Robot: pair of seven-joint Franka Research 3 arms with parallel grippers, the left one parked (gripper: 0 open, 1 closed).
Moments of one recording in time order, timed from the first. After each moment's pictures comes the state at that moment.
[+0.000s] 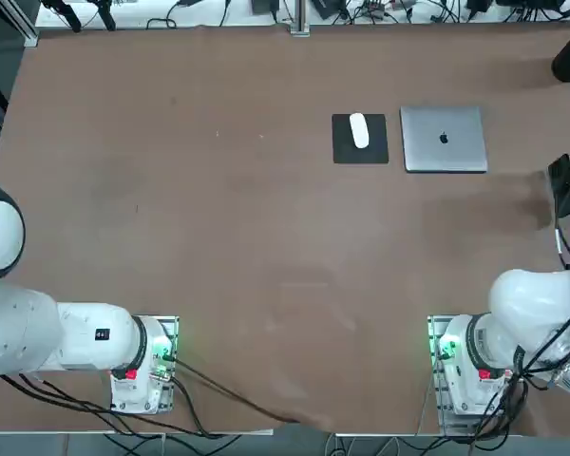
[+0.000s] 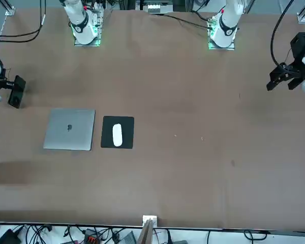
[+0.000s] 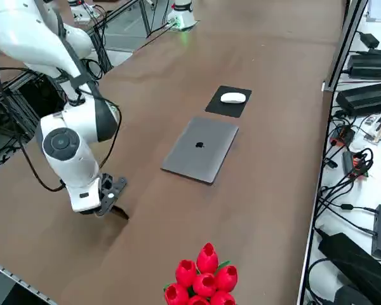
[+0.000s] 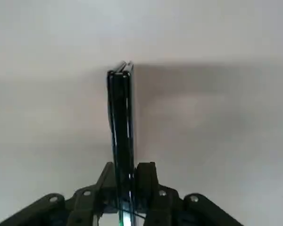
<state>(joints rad) -0.72 0.43 -0.01 -1.96 -0.13 2.14 -0.61</state>
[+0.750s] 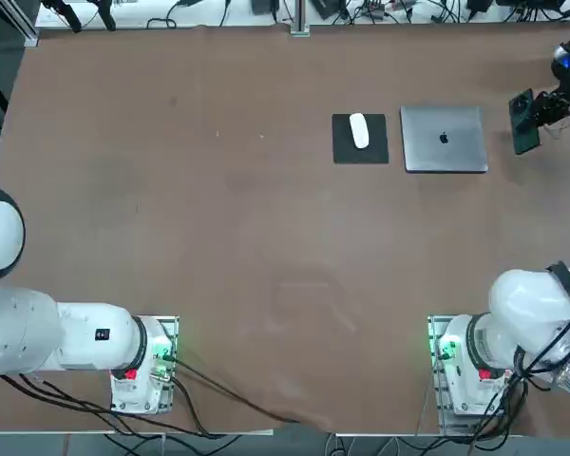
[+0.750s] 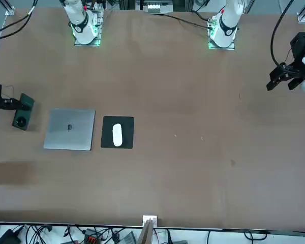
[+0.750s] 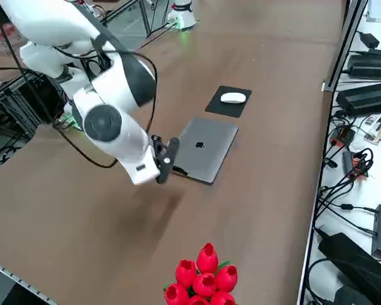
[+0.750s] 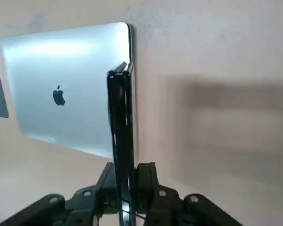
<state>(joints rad) -0.72 0.53 0.19 -1.69 0.22 1.84 -0.63</state>
